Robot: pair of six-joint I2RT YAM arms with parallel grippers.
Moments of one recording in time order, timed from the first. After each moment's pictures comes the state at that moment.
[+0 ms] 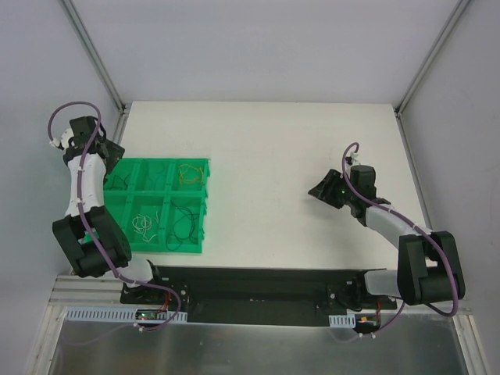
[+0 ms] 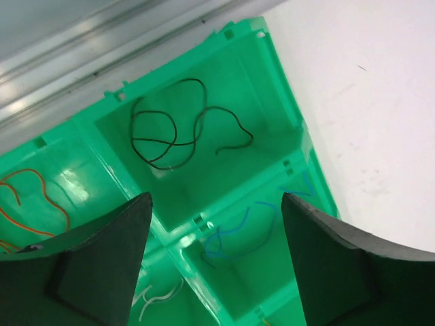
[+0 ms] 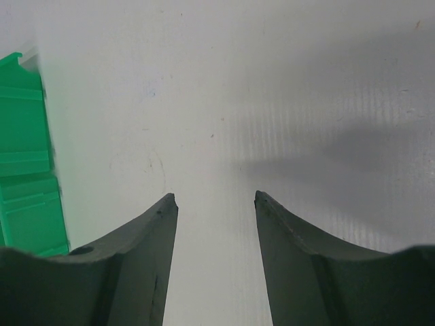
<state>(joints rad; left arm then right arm) 0.39 1.51 1.27 -0.70 -0.19 -0.72 0.15 1.31 0.55 0.05 -0.36 0.59</state>
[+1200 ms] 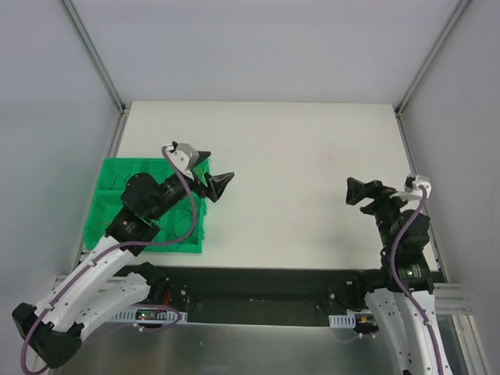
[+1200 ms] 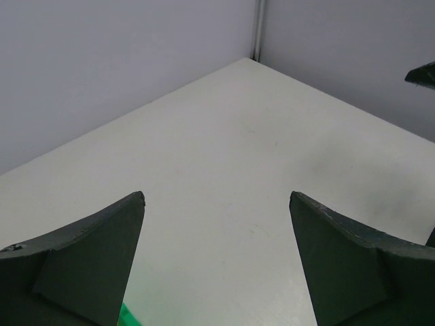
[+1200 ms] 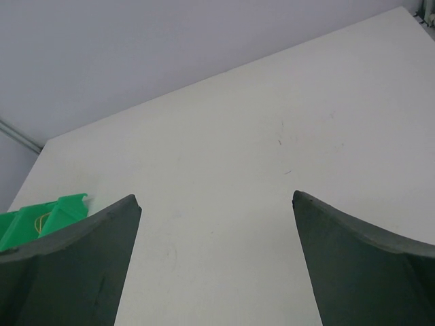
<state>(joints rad) -0.60 0.73 0.76 0.06 0.20 -0.05 0.15 0.29 0.50 -0.22 0.06 0.41</state>
